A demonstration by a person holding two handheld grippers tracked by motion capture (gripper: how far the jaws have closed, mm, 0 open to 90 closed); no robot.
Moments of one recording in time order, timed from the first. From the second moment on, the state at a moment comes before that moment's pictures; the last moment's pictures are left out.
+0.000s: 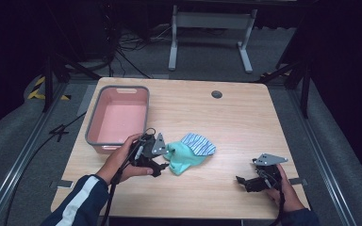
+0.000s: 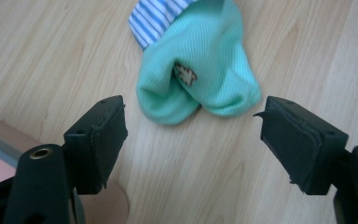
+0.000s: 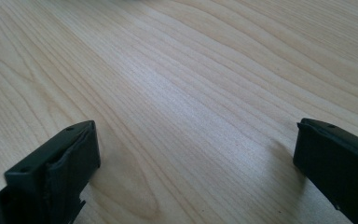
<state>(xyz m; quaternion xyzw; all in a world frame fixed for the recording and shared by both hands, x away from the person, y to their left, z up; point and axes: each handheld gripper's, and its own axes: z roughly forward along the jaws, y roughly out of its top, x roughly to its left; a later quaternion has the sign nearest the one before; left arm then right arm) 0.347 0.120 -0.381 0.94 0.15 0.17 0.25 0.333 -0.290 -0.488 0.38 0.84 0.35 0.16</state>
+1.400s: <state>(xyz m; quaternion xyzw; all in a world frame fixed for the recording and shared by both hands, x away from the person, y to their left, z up) 0.325 0.229 -0.435 0.95 0.20 0.17 0.18 0.333 -0.290 -0.488 0.38 0.84 0.35 0.16</state>
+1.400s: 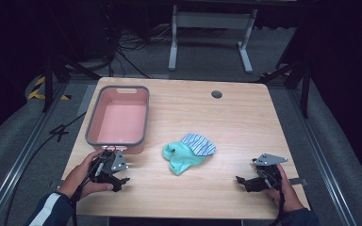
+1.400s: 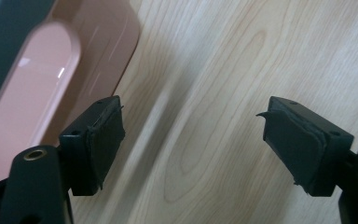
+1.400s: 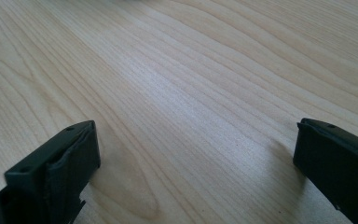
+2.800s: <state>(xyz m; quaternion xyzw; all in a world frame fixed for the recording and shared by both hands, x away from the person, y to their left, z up) 0.316 0.312 -0.482 0.87 0.32 0.12 0.35 0.333 -0.290 -0.488 0.38 0.84 0.35 0.16</state>
